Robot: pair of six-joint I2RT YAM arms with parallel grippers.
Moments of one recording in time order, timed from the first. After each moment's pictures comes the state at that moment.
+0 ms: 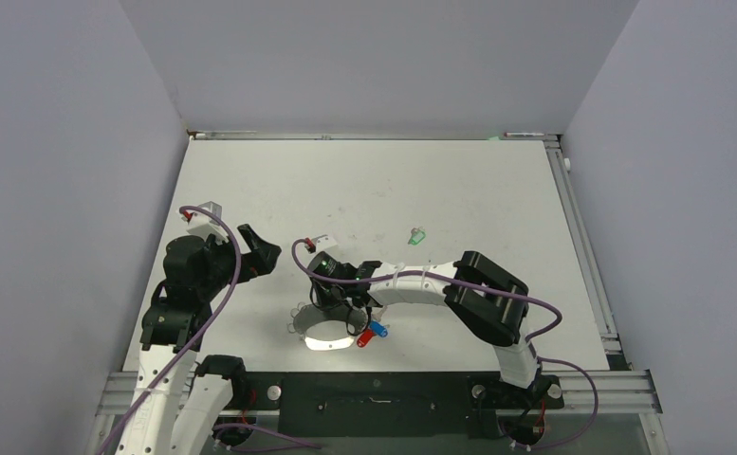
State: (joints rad) left arm -0.10 0.61 0.73 -0.58 0.18 -0.49; right arm 1.13 1.98 1.28 -0.21 0.16 0.61
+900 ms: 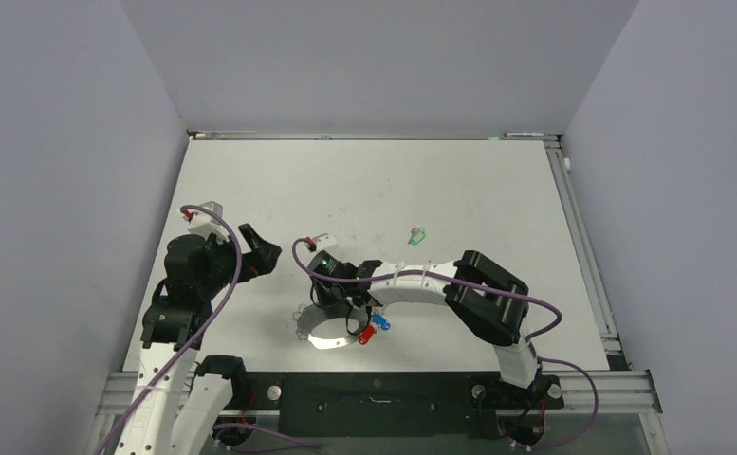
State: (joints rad) left arm -0.10 0.62 0.73 -0.58 0.18 -0.49; right arm 1.12 1.98 1.28 -0.21 0.17 0.60
